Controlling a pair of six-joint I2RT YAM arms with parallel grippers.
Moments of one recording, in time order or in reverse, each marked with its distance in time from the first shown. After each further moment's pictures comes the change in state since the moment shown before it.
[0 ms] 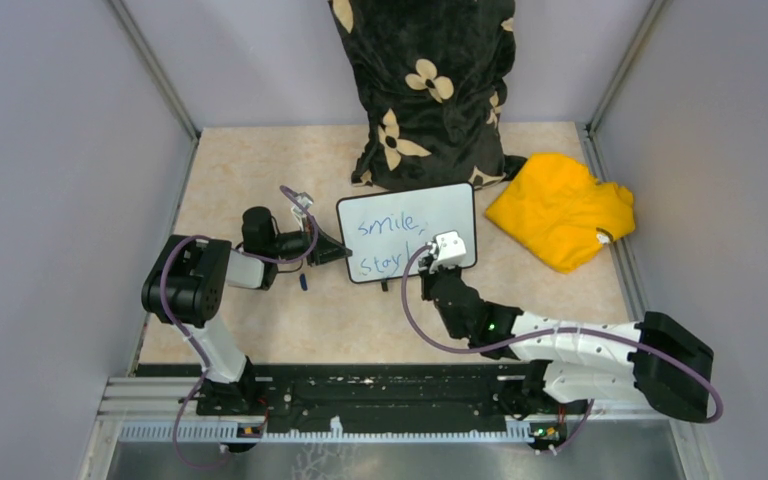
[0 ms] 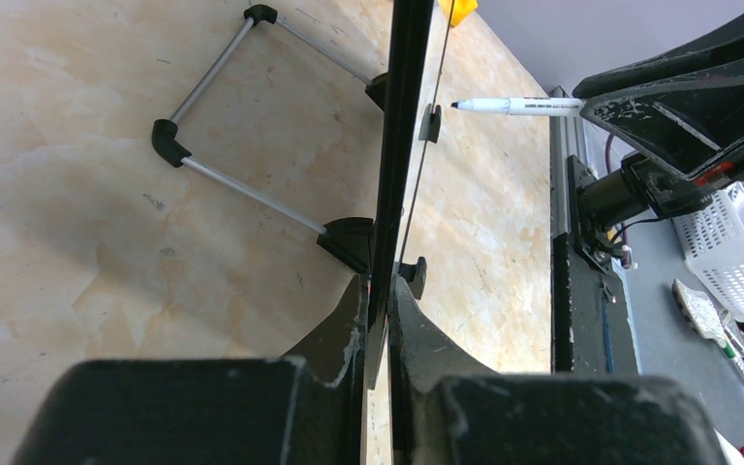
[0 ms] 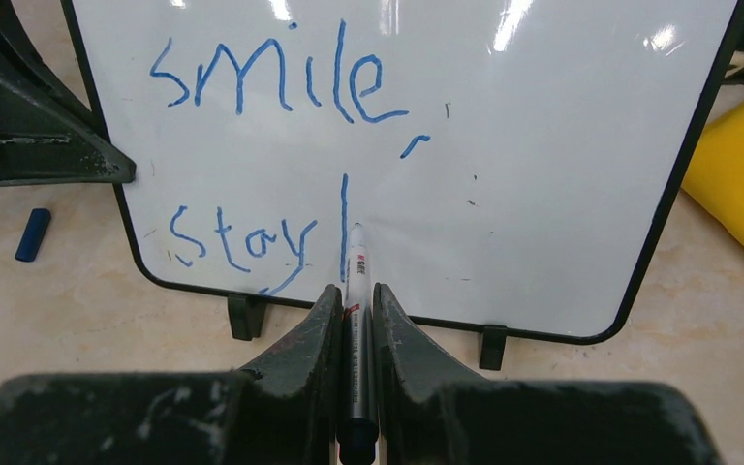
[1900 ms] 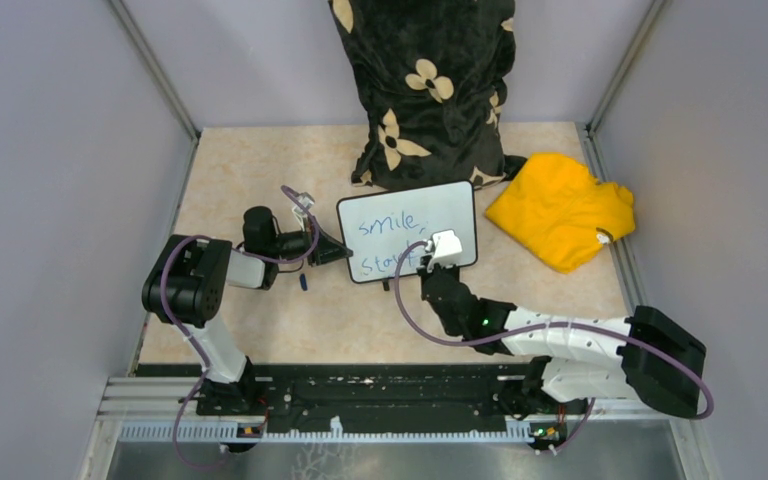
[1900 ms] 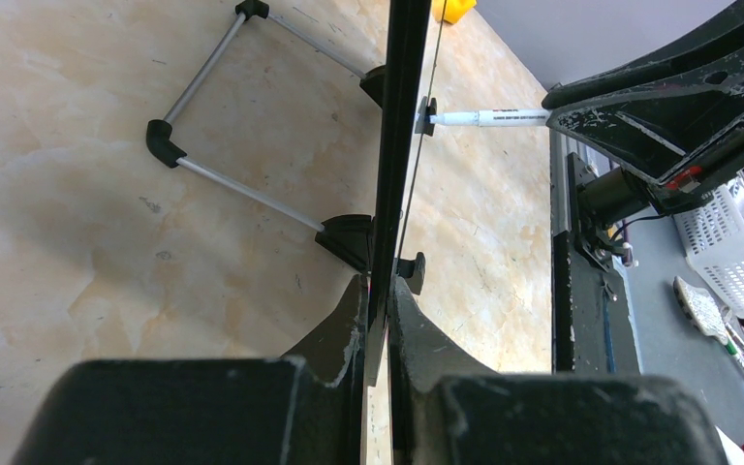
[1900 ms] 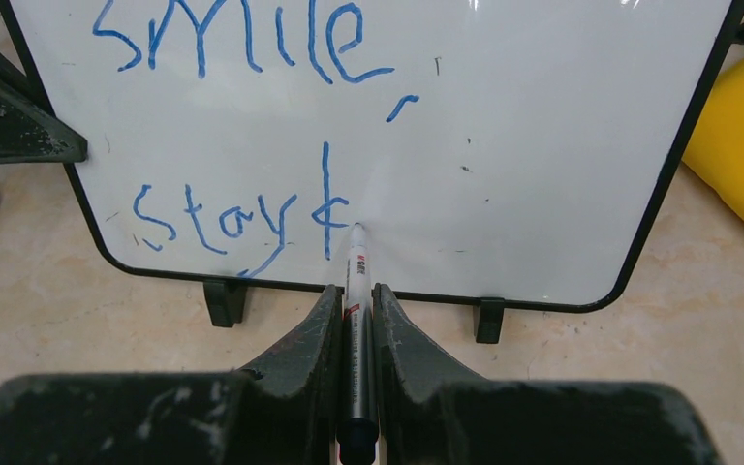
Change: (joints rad) left arm -0.006 0.001 0.003 -0.006 0.000 0.000; right arm -0.019 0.066 0.031 -0.078 0.005 0.056
